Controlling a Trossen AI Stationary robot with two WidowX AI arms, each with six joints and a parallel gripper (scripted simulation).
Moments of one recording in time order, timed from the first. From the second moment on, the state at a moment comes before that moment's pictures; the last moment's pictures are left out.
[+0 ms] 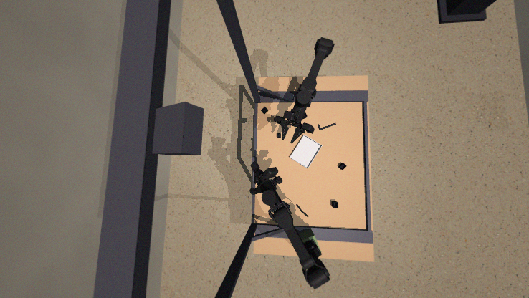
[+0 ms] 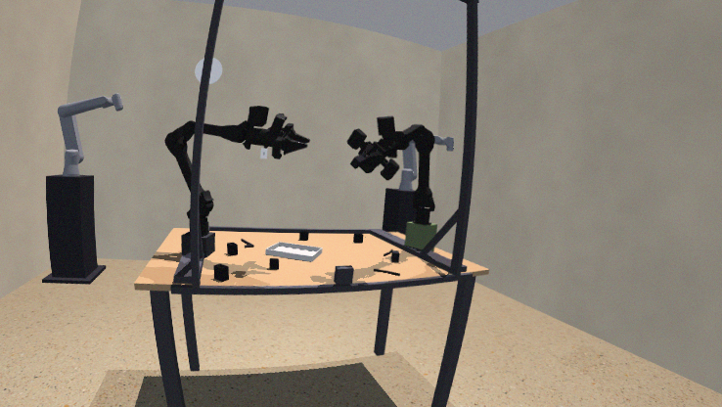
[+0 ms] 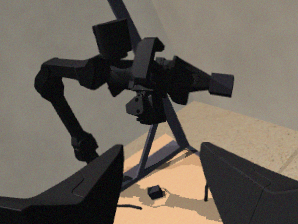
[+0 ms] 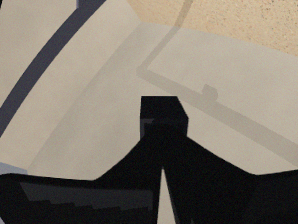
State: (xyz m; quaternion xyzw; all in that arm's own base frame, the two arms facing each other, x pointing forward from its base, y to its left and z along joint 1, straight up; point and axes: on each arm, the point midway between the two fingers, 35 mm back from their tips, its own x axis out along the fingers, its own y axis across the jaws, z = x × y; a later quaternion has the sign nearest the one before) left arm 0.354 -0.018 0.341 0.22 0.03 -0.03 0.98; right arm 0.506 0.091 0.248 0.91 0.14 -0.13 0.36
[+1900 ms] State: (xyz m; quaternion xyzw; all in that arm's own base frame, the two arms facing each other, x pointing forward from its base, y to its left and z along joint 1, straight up) left arm 0.478 -0.121 0.324 0.84 0.05 -0.31 0.44; right arm 0.506 0.091 0.248 0.91 0.14 -0.13 0.36
